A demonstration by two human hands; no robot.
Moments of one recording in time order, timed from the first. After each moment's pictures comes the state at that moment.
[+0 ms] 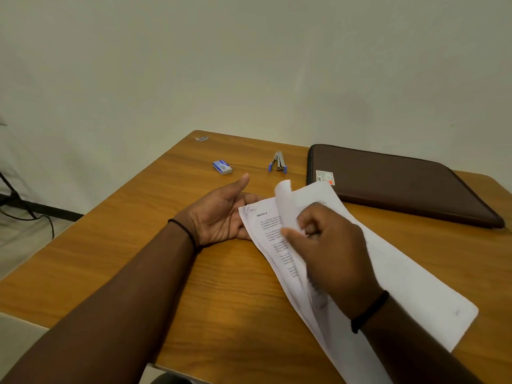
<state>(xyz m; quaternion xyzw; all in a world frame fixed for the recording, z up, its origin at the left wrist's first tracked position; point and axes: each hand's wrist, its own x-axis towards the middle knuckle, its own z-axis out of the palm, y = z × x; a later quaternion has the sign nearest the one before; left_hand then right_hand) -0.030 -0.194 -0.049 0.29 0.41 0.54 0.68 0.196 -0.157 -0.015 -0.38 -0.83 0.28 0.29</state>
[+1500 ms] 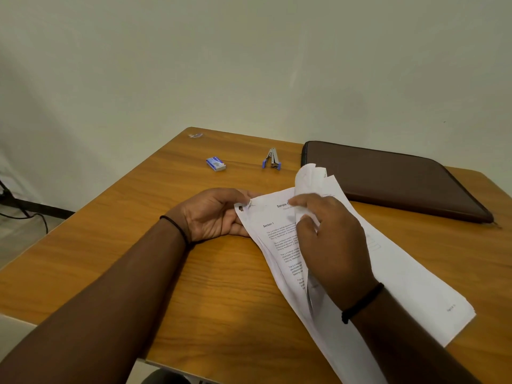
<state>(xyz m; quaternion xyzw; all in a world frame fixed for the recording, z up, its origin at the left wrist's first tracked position) -0.024 -0.200 -0.040 0.27 0.42 0.55 0.67 0.199 -0.152 -0.013 -0.37 -0.85 0.20 0.31</state>
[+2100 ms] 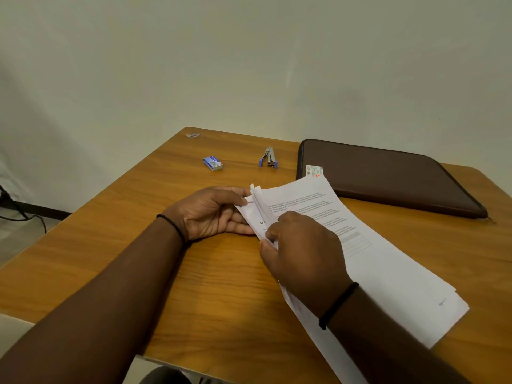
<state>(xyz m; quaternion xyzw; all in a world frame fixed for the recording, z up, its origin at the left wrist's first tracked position) -0.020 -0.204 -0.036 0.27 0.46 0.55 0.64 0.191 -0.171 -0.014 -0.31 -0.94 0.04 0.14</state>
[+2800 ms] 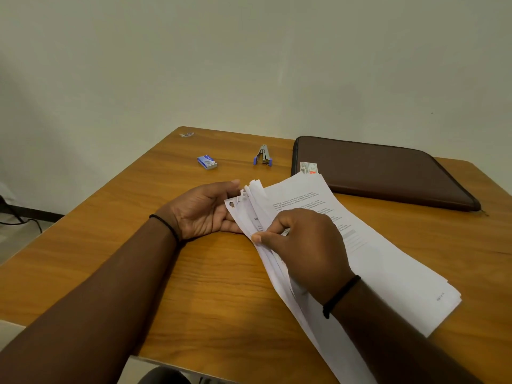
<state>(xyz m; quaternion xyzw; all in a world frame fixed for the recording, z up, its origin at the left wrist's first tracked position) -0.015 -0.201 -0.031 0.25 0.46 0.55 0.65 0.199 -0.154 -0.019 -0.37 -0.87 0.24 0.21</state>
